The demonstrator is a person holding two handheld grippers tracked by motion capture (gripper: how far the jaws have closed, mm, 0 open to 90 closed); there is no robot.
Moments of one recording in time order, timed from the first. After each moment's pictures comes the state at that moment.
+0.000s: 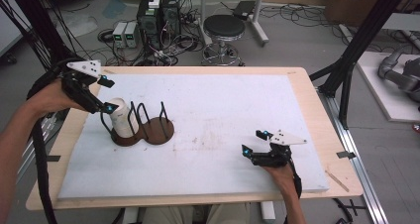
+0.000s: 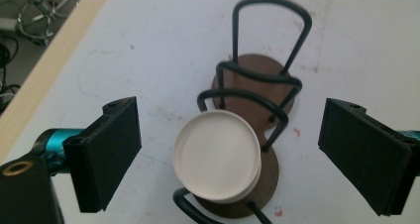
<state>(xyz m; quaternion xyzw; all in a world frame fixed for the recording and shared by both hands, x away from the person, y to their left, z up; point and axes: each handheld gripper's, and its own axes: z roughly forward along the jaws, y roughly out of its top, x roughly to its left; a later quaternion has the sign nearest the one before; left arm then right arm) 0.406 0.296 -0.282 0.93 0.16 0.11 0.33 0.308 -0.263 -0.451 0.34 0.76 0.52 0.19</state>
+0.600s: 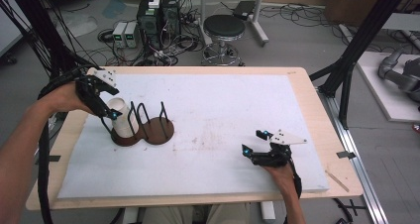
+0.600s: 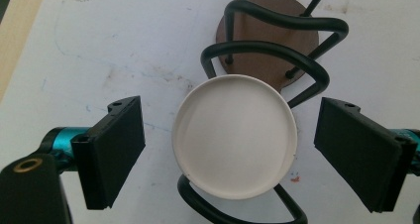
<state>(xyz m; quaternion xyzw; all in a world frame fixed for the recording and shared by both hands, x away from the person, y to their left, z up) 0.423 0.281 -0.305 0.96 0.15 0.09 0.23 0.309 -0.263 -0.451 0.34 0.76 0.52 0.18</state>
